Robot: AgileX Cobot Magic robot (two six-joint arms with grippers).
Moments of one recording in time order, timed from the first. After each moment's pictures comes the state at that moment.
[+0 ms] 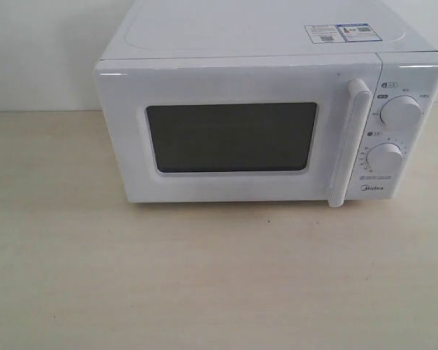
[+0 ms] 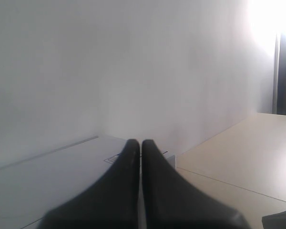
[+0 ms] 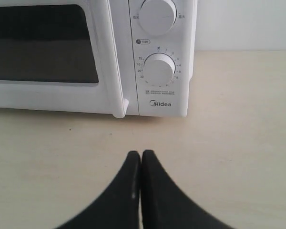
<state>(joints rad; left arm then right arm) -0.45 0.46 -0.71 -1.05 0.29 1.03 0.12 0.01 0.00 -0.03 0.34 0.11</state>
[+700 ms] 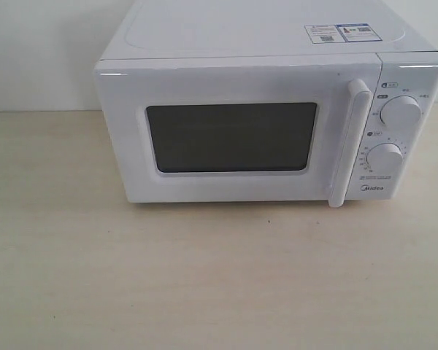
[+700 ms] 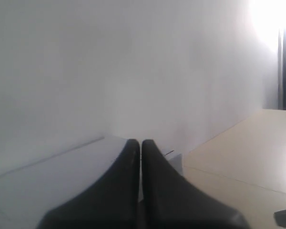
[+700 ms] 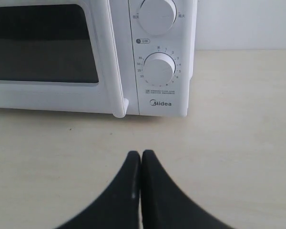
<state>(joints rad) -0.45 0.45 -0.71 -1.03 0.28 1.05 0.12 0.01 0.00 -0.03 0.34 0.11</state>
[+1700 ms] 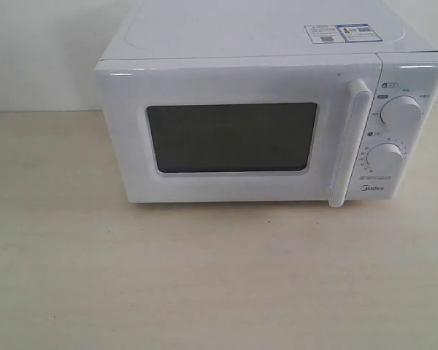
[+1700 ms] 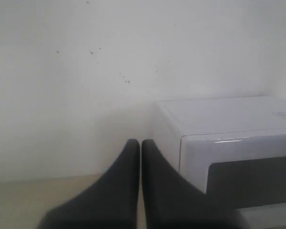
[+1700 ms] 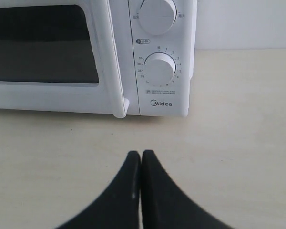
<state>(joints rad) -0.12 0.00 -0.61 0.14 0.61 -0.11 0.12 0.01 0.00 -0.03 0.34 0.12</state>
